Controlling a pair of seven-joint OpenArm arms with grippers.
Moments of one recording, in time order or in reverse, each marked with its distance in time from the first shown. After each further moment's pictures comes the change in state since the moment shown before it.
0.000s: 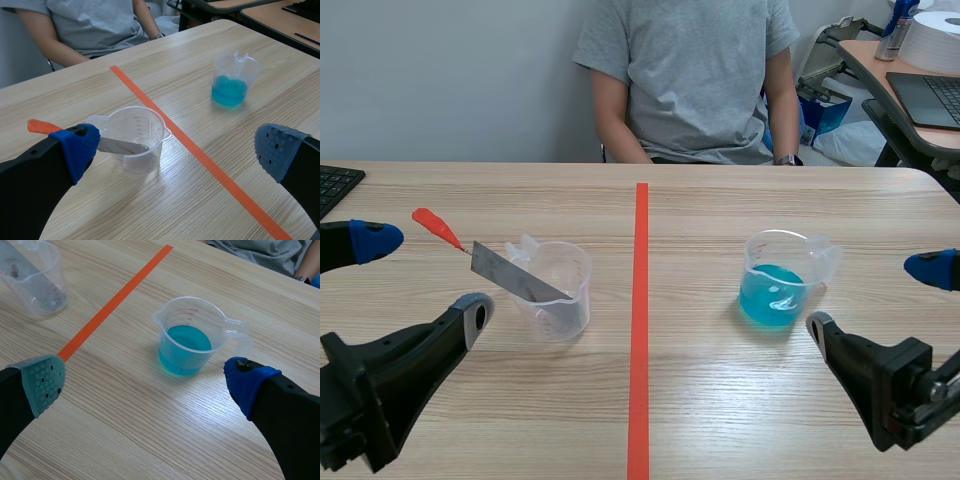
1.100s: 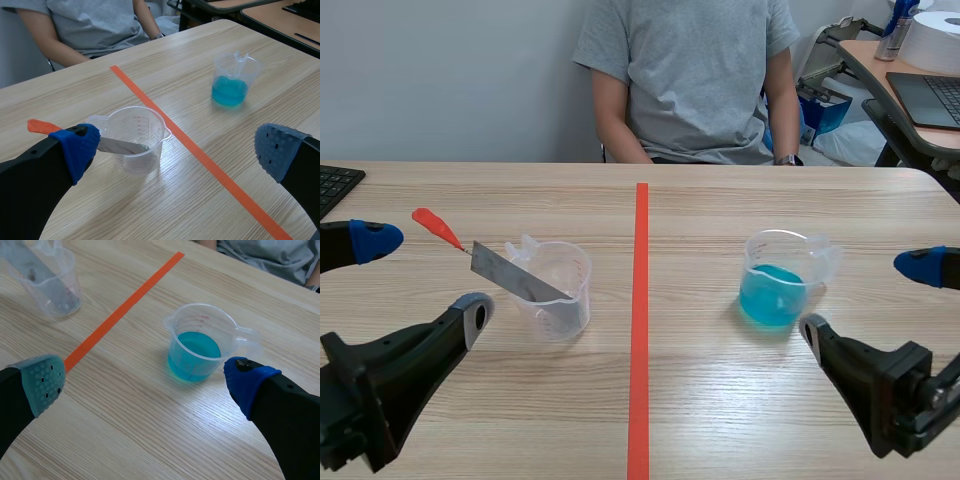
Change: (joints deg) left arm 0.0 0.0 0.0 0.0 0.0 0.0 0.0; right arm 0.0 0.0 0.0 0.0 -0.5 2.6 2.3
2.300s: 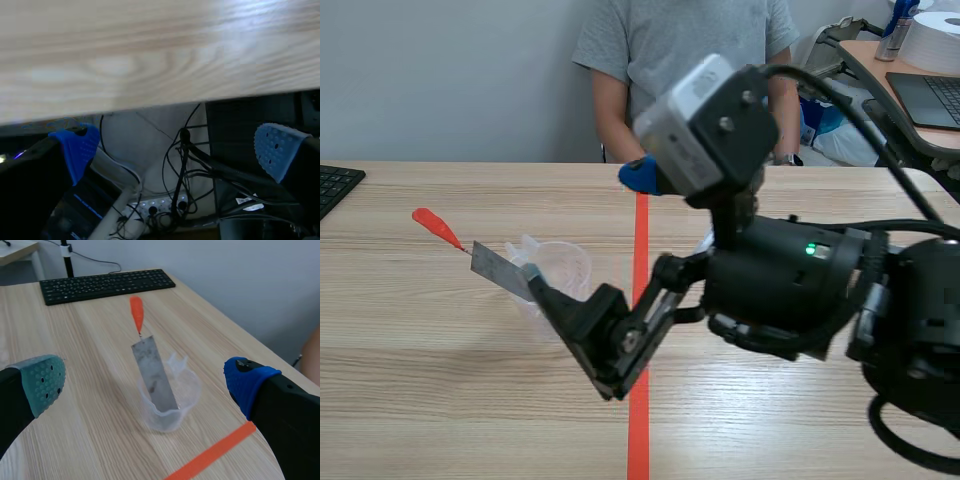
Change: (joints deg) left arm 10.8 5.7 -7.8 -36.6 2.1 9.9 2.0; right arm 34.1 -4.3 -40.0 -2.5 -8.5 -0.9 -3.8
